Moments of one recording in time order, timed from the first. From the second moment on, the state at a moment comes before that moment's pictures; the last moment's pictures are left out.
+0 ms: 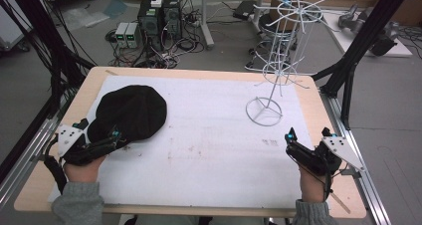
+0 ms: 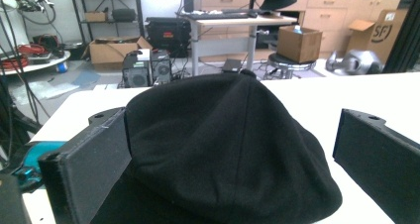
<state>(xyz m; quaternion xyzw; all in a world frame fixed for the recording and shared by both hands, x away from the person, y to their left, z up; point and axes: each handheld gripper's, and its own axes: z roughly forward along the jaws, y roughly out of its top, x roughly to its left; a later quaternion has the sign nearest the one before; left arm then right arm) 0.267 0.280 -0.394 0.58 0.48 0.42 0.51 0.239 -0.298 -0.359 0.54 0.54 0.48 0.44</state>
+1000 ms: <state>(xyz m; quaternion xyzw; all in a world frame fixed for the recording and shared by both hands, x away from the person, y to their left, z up) 0.299 0.288 -0.408 0.55 0.53 0.43 0.48 0.218 -0.311 -0.364 0.55 0.53 0.47 0.45</state>
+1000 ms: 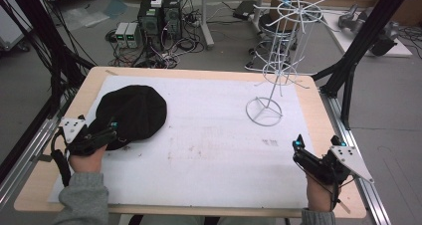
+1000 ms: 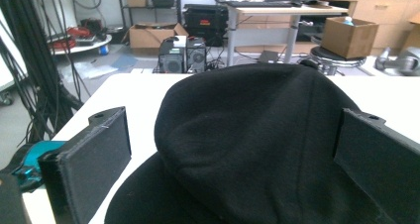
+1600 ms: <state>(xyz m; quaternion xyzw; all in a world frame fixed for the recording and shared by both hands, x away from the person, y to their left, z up) 0.318 0.286 -0.419 0.53 0.55 0.45 0.45 0.209 -0.319 -0.368 0.56 0.52 0.45 0.46</state>
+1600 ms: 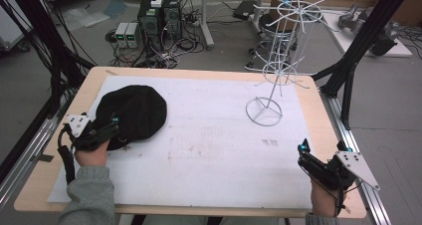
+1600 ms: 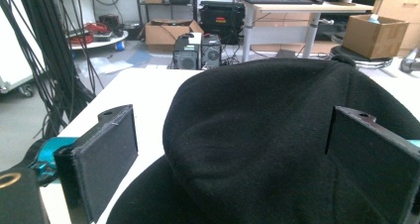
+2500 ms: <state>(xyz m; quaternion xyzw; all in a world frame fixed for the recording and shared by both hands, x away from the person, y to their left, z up) 0.338 0.287 -0.436 0.56 0.59 0.38 0.44 0.211 -0.313 -0.369 0.54 0.53 0.45 0.47</state>
